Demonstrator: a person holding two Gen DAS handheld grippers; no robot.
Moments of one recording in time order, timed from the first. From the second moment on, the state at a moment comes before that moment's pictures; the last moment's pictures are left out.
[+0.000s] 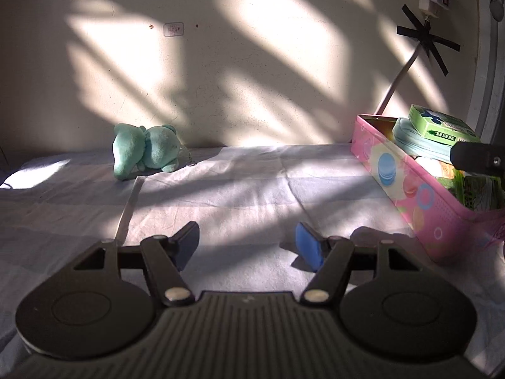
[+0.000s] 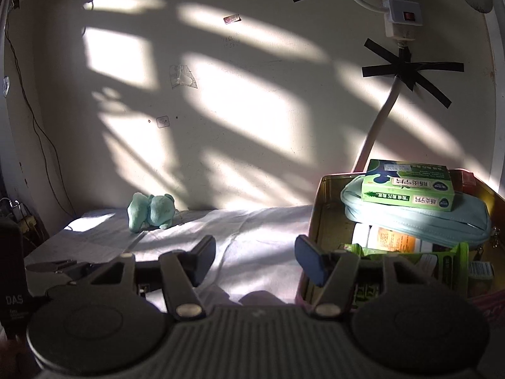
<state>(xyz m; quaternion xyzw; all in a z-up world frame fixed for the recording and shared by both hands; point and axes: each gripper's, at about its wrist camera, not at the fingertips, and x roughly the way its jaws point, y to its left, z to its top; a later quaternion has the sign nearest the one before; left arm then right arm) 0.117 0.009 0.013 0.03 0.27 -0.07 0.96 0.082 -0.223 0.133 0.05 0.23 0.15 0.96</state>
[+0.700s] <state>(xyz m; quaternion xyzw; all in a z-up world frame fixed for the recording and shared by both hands) 0.153 0.149 0.002 -0.21 0.30 0.04 0.93 0.350 0.068 0.052 0.05 0.37 0.24 0.90</state>
